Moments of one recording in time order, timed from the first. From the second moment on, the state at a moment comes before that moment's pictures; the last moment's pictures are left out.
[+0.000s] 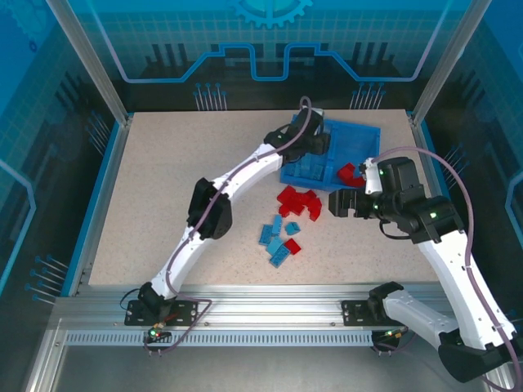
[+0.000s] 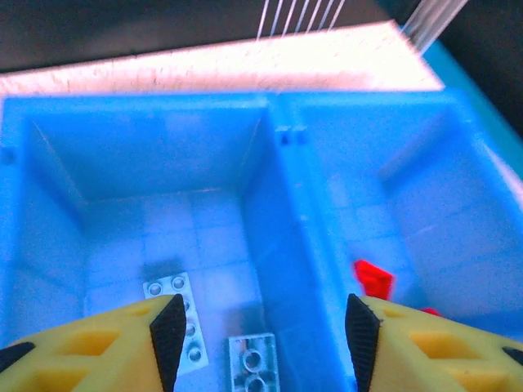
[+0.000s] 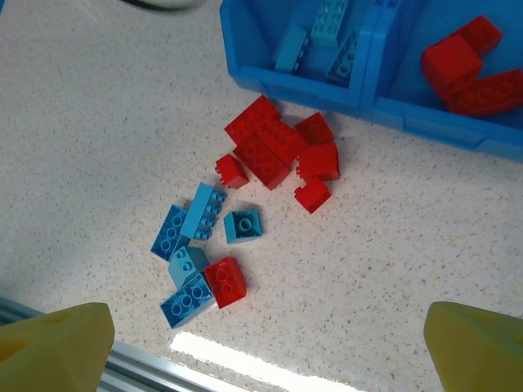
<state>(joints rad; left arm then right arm) -0.69 2.42 2.40 -0.57 -0.10 -0.37 0.33 0.94 1.20 -1.12 -0.16 0.31</state>
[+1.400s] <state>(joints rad) -0.72 0.82 0.82 -0.51 0.21 0.02 0.78 1.67 0.97 -0.82 -0.12 0.11</state>
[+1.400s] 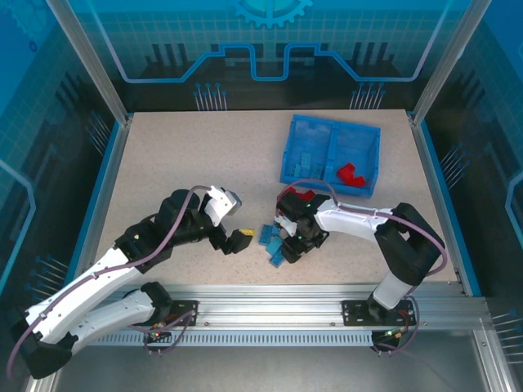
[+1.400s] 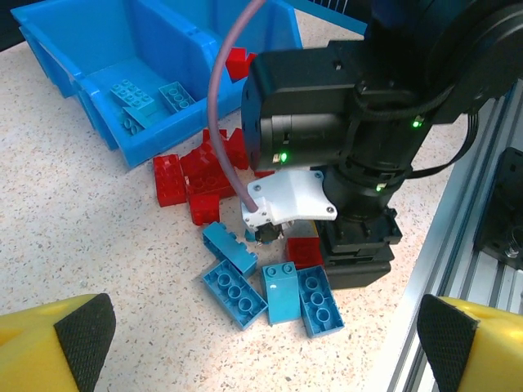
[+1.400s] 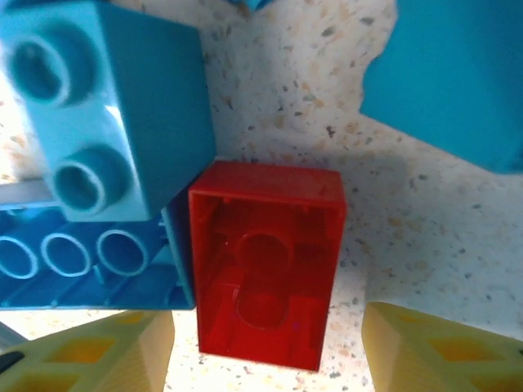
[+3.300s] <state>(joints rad) -0.73 0.95 0.76 -0.32 0.26 0.08 0.24 1.16 1.04 -0.74 -0.16 0.23</state>
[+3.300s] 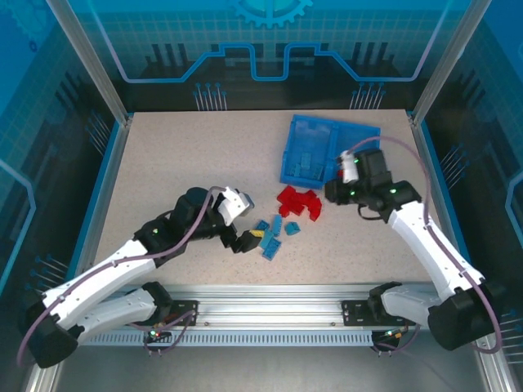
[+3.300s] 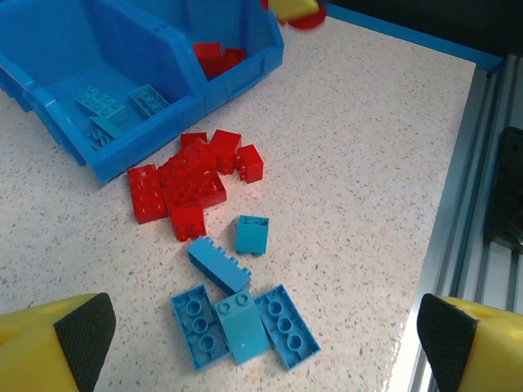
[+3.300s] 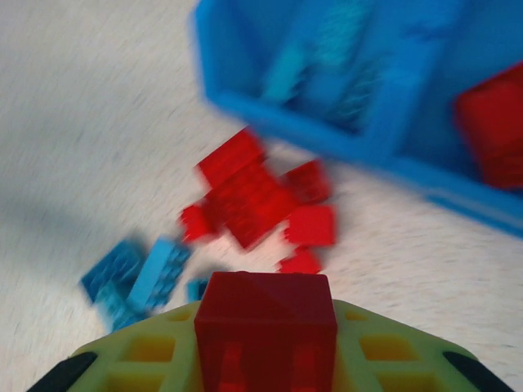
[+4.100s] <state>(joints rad) -0.73 1.29 1.03 -0.41 -0.10 -0.63 0.02 1.91 1.54 -0.67 -0.05 0.44</state>
